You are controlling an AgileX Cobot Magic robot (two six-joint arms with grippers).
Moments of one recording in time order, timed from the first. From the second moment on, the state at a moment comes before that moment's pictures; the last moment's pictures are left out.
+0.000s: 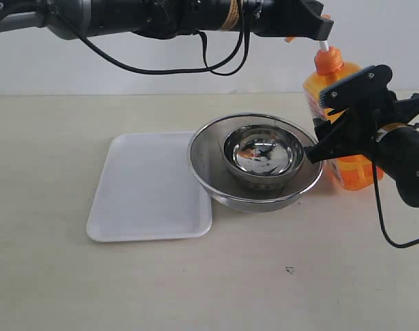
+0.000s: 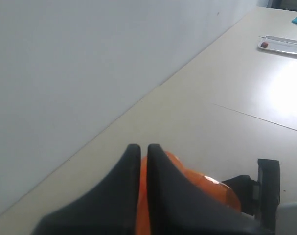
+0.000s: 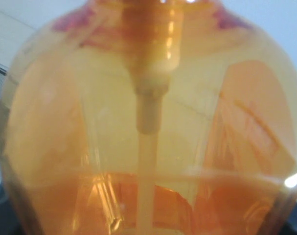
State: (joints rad) left arm -0.64 2.09 -1.81 1.74 -0.33 -1.65; right arm 0.30 1.79 -0.68 0.25 -0.74 -0.56
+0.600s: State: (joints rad) left arm -0.63 2.10 -1.79 1.71 -0.35 -1.67; right arm 0.30 1.79 -0.68 0.25 -0.73 -0.56
